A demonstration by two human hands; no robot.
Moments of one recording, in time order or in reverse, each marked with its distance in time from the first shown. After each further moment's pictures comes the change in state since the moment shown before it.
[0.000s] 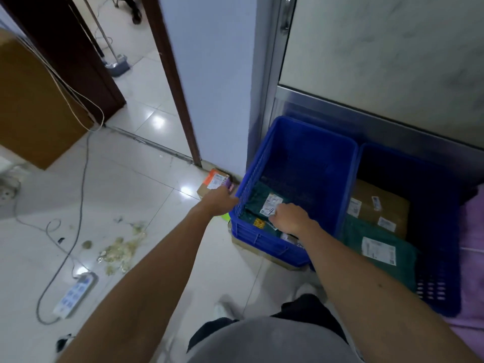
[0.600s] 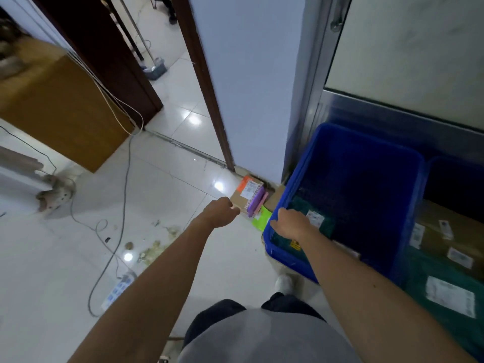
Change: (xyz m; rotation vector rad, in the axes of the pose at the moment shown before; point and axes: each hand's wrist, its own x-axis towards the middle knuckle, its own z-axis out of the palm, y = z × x) left_hand 0.067 -0.067 -0.067 0.047 -0.003 -0.200; right_hand 0.120 -0.086 -0.007 -0.019 -0.056 -0.092
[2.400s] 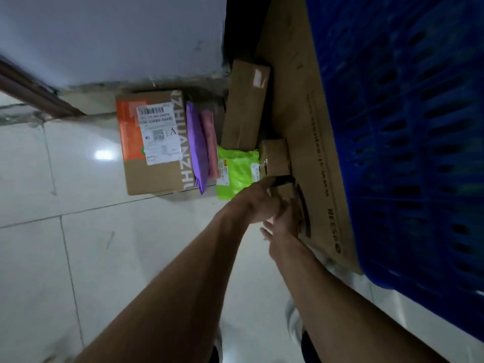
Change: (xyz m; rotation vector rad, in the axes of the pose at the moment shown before) left_hand 0.551 -0.094 0.408 0.099 -0.848 0.443; right_hand 0.529 0.051 0.447 2.037 0.611 1.312
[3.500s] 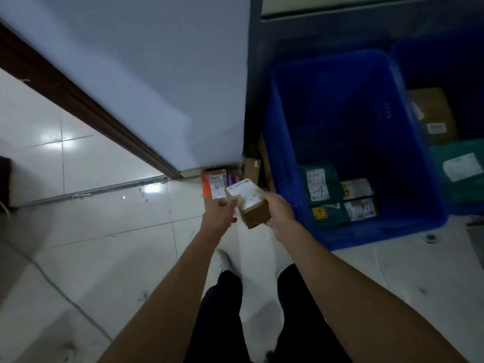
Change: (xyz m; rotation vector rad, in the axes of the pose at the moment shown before) left_hand -0.460 0.211 -0.110 -0.502 0.540 -0.148; right_hand -0.511 -0.199 -0.126 -0.135 -0.382 -0.154
